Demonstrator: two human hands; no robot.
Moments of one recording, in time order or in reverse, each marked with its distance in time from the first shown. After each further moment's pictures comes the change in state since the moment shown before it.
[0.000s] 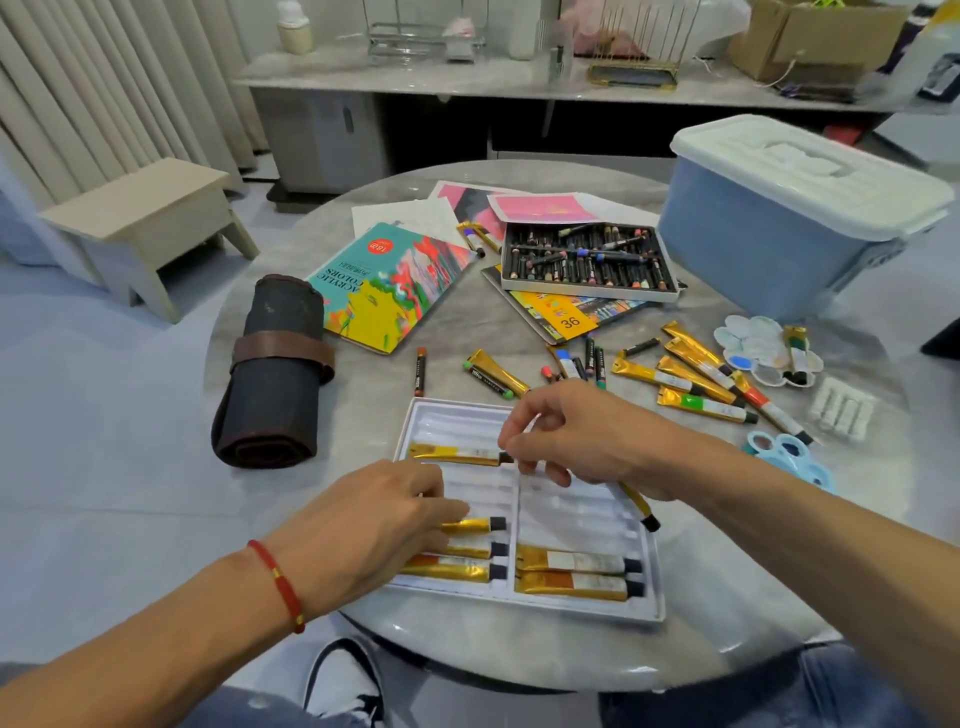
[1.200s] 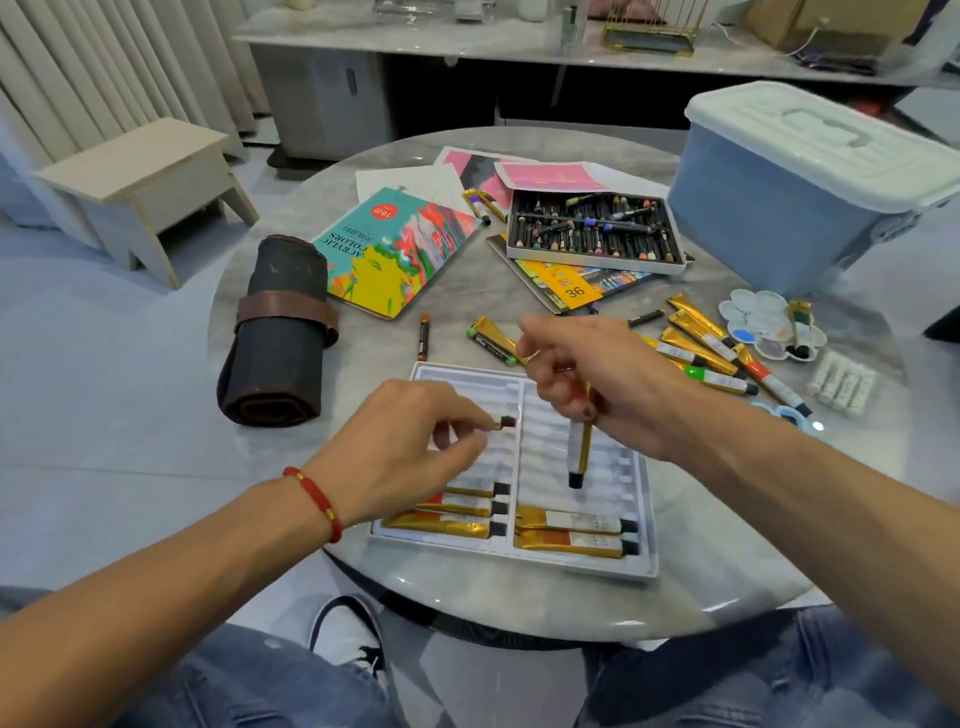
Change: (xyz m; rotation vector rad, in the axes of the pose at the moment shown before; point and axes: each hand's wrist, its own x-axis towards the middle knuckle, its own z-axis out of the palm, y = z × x) left_hand 0.025 0.023 -0.033 -0.339 0.207 -0.308; right_hand -0.004 -0.012 -0.001 0.578 0.120 0.025
